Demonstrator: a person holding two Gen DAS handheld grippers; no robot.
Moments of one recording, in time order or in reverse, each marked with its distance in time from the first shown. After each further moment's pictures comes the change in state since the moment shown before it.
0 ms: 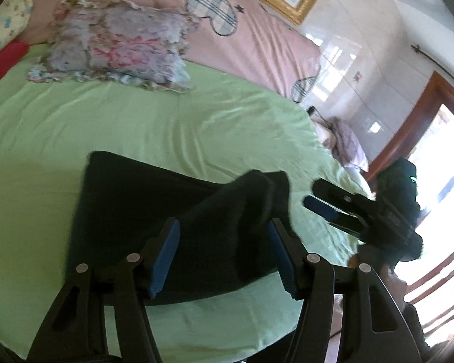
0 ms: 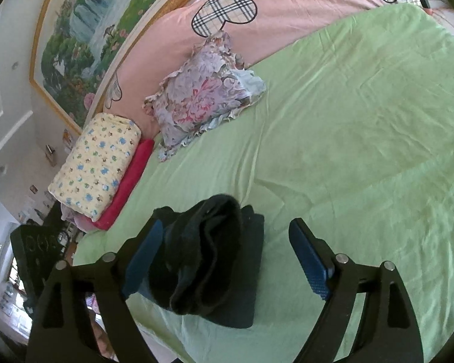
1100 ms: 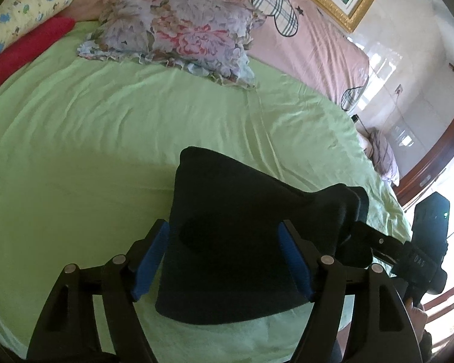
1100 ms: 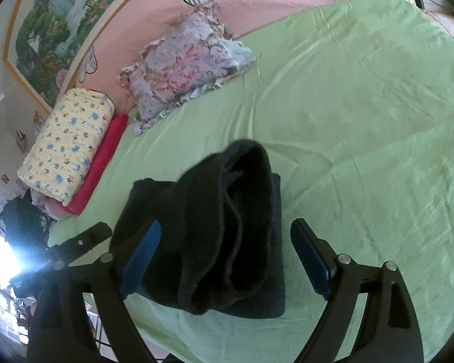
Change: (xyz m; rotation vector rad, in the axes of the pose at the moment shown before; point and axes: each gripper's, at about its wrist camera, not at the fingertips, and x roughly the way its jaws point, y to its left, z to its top) left arm 0.006 0.079 0.009 -0.112 0.040 0.142; right arm 0.037 0.031 -0.030 0.006 0.092 -0.169
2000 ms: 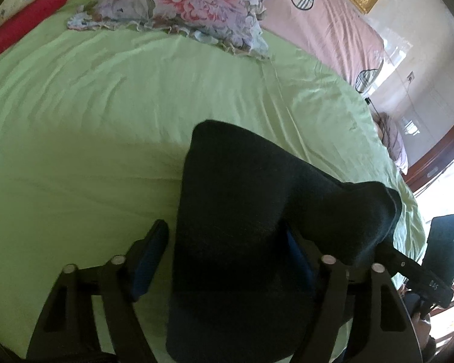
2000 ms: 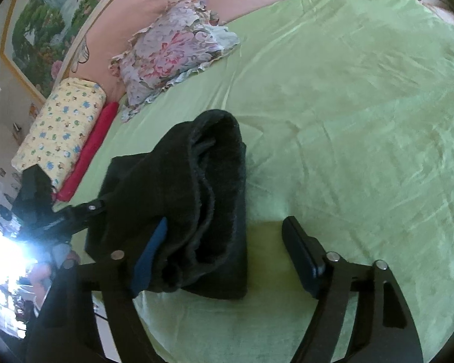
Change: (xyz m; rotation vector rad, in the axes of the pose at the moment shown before) left arm 0.062 0.015 0.001 -0.013 0.107 0.016; right arm 0.006 -0.035 -0.021 -0.008 0.037 0.010
